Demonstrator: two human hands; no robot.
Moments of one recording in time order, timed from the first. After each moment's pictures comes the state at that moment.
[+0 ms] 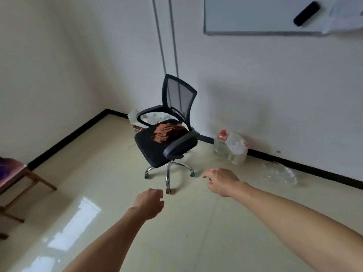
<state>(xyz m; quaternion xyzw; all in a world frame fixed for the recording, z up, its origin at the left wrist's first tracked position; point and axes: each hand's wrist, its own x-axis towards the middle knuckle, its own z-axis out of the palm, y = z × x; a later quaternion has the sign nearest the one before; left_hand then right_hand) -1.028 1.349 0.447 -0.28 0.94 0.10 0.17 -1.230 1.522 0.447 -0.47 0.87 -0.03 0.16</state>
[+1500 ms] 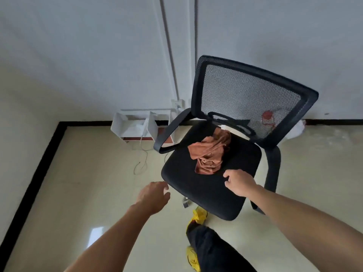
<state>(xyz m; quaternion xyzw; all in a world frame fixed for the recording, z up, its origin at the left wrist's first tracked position) -1.327 0.627 0.352 -0.15 0.93 0.14 0.29 -1.440 0.898 0.280 -0.11 0.93 -0.12 0.34</state>
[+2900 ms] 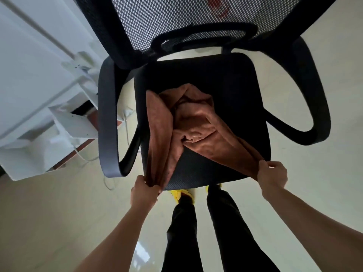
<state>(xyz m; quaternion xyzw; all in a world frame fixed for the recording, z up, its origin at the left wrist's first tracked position) -1.476 0.514 0.053 -0.22 0.84 0.26 0.43 -1.369 0.822 0.072 0.74 0.59 -0.32 0.03</state>
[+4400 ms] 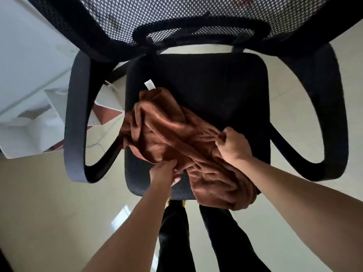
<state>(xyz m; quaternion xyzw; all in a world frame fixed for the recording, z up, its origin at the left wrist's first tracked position) -1.498 0.661 0.027 -0.54 0.56 0.53 0.34 -1.494 0.865 0.014 0.31 0.86 -0.28 0.29</state>
